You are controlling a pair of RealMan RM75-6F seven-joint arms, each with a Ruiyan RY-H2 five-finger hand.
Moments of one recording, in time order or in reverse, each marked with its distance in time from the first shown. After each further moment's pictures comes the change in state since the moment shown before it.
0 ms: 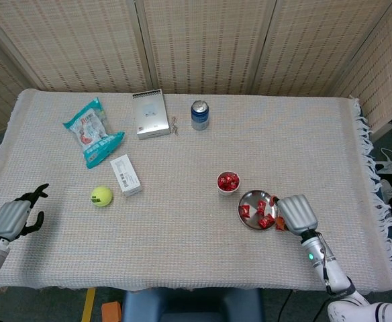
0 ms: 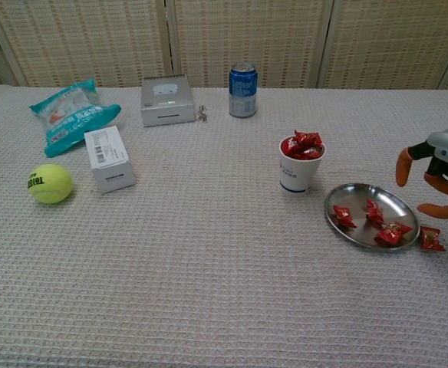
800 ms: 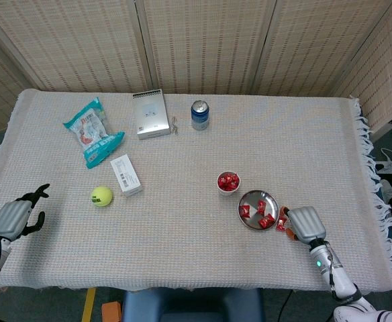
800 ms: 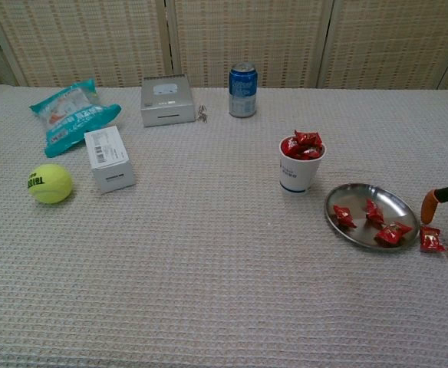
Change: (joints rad) left arm -0.001 -0.002 0.000 0.000 -0.002 -0.001 0.007; right arm -0.085 -0.076 -0.005 0.185 -0.038 -0.092 0.075
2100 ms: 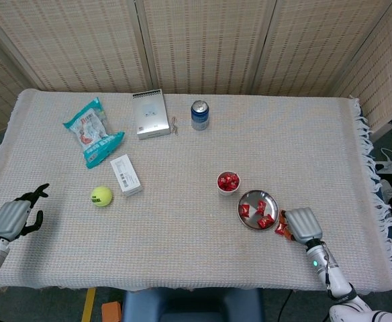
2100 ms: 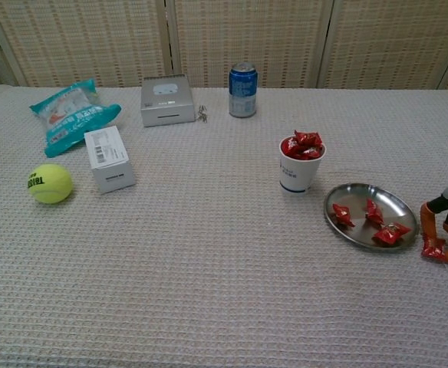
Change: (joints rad) left arm 0.001 0.004 0.005 0.008 0.021 0.010 -0.027; right arm -0.033 -0.047 0.050 0.060 -0.040 -0.048 0.027
